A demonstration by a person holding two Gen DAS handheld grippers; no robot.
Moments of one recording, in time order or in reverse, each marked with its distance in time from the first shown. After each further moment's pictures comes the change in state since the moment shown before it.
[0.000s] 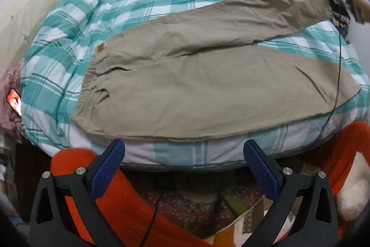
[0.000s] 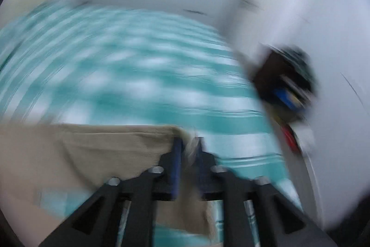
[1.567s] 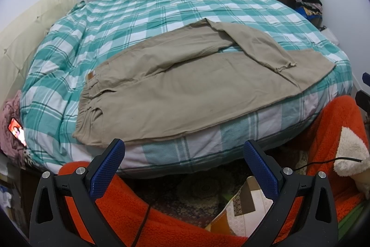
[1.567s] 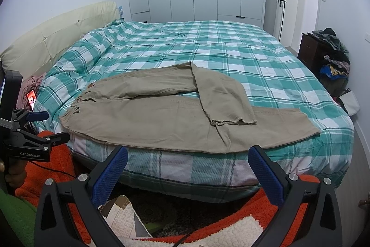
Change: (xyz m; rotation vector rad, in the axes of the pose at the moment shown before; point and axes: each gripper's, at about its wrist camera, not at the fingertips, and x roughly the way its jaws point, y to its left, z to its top) left arm -0.058 -0.030 -0.027 0.158 -0.129 -0.063; right arm -0.344 0.096 -0.352 -0.011 -0.123 0.496
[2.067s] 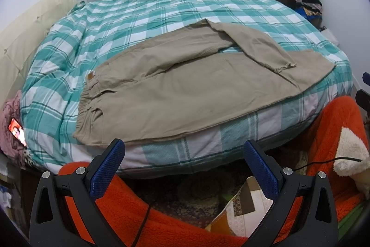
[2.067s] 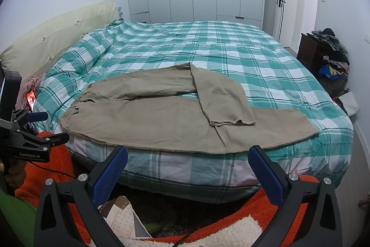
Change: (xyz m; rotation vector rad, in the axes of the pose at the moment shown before) left arm 0.000 0.000 0.000 0.000 0.000 -0.001; right arm -0.001 0.000 0.001 -0.001 -0.002 -0.002
